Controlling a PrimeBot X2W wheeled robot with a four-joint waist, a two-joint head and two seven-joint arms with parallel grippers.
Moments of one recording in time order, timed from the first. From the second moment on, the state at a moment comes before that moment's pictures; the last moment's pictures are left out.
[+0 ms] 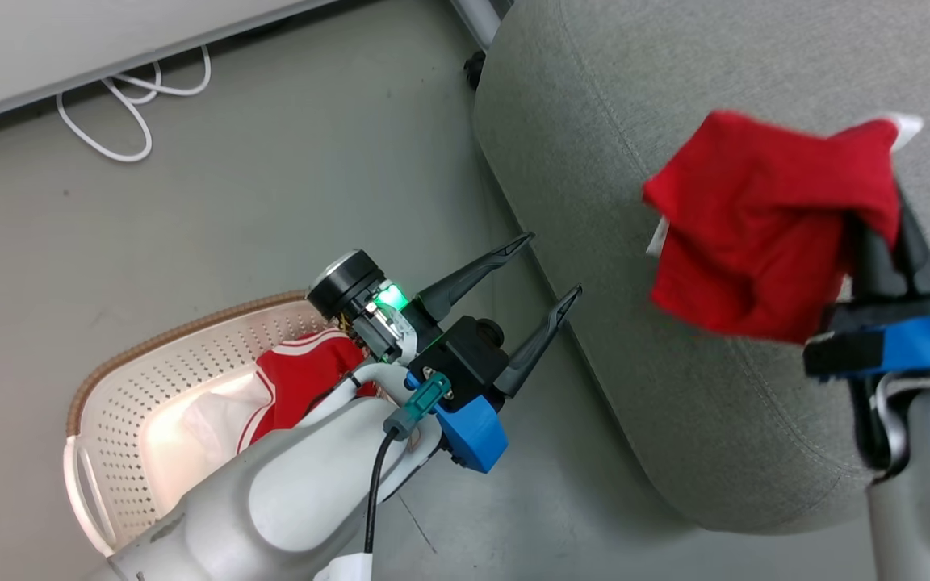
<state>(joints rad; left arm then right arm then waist) -0.77 0.24 -1.07 0.39 -0.39 0.02 -0.26 -0.40 -0.08 -0.15 0.23 0.02 0.13 -0.26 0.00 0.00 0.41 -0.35</state>
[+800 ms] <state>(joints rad) -0.97 0.36 -1.06 0.23 -0.30 0.04 -0.15 -0.90 -0.36 -0.61 0.30 0.11 0.13 -0.26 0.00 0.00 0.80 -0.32</state>
